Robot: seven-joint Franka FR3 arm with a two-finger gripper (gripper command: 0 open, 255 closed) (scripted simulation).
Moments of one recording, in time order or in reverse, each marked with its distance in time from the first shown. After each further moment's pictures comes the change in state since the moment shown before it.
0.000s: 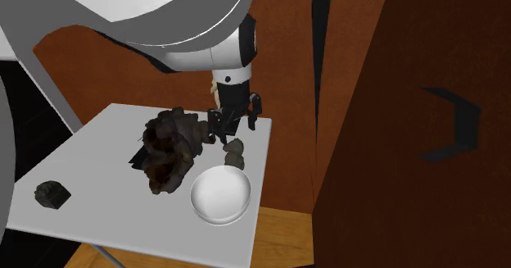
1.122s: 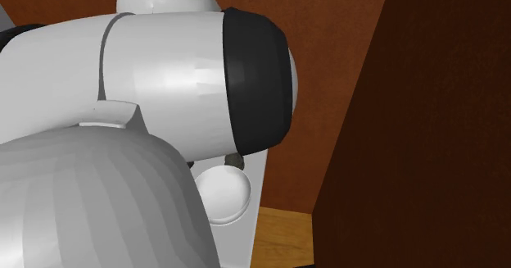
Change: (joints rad) arm -0.024 0.549 0.050 0.389 0.039 0.103 -0.311
